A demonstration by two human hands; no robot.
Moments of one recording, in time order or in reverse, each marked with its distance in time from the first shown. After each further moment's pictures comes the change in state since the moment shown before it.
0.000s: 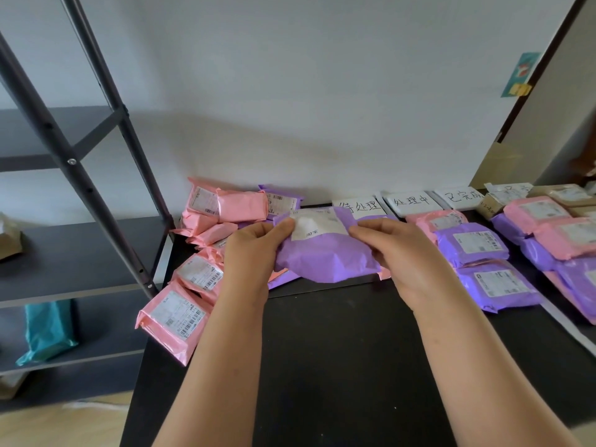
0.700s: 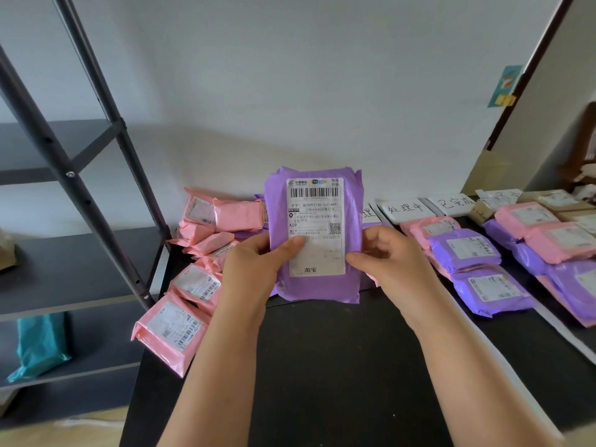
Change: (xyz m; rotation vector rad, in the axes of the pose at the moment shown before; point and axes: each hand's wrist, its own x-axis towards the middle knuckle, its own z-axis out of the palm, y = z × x) left_hand -0.017 0.003 -0.005 0.002 -0.139 0.086; right_hand -0.018 0.007 -0.006 -0.196 -0.030 -0.211
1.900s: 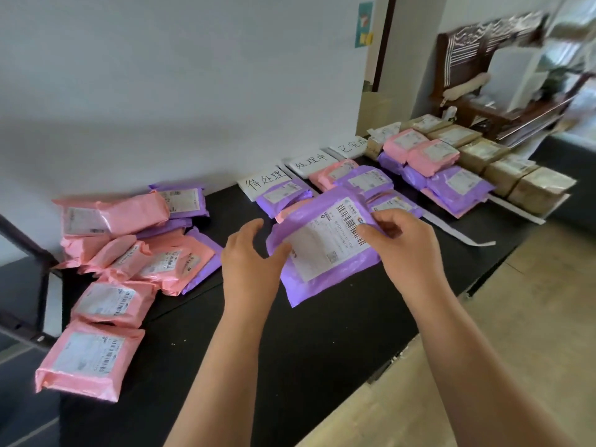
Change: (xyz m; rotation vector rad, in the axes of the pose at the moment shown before) left_hand -0.045 -0.055 0.098 0.455 -0.218 0.182; right_hand -0.090 0.062 -0.090 -0.186 0.545 0.188
